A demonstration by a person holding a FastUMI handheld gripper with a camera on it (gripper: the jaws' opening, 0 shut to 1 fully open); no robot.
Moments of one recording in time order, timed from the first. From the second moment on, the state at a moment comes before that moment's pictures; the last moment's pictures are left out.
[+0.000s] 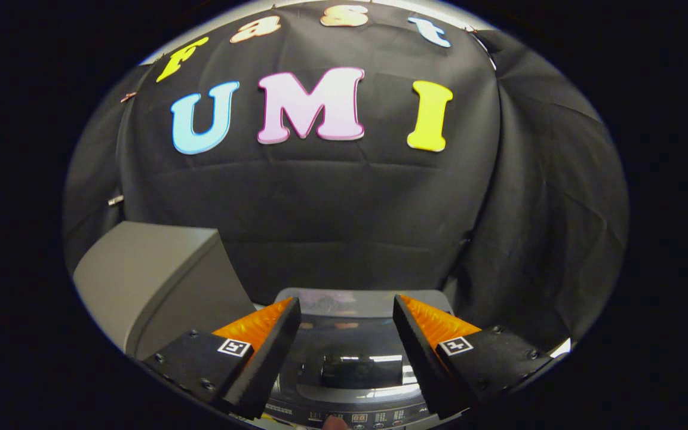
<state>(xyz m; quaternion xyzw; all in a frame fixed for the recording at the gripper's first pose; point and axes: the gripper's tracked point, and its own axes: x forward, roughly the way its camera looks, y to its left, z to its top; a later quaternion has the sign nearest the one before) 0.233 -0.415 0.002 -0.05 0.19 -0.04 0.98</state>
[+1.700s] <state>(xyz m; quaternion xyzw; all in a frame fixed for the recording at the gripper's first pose) 0.176 -0.384 0.223 -0.04 -0.02 -0.03 1.00</state>
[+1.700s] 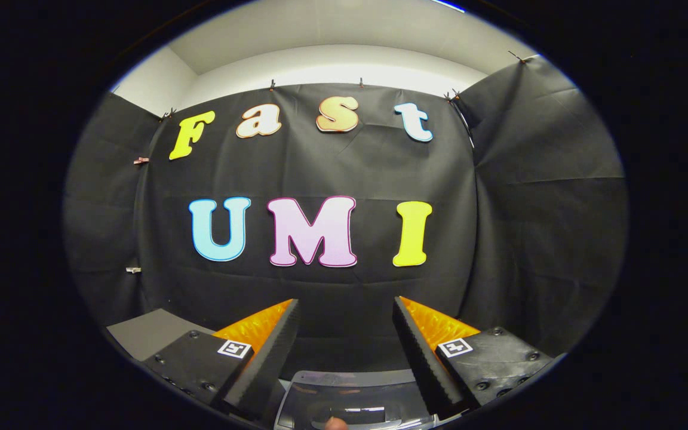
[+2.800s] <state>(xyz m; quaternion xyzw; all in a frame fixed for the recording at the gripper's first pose) 0.170 -0.370 0.231 -0.04 -0.03 -0.02 1.00</state>
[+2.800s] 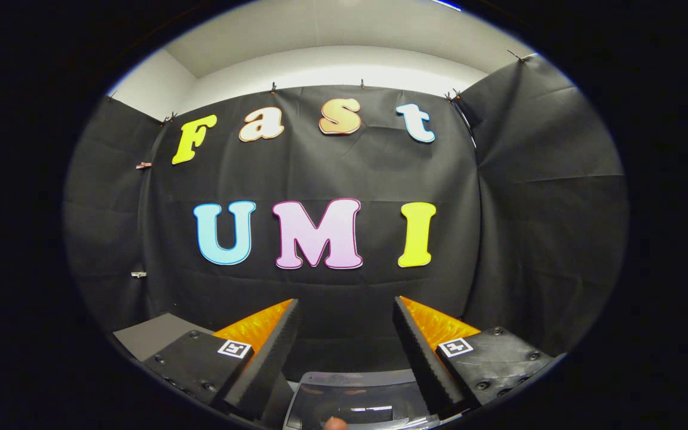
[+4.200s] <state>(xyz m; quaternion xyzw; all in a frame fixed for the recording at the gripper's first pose) 0.199 -0.359 0.239 -0.02 -0.03 -0.01 1.00</state>
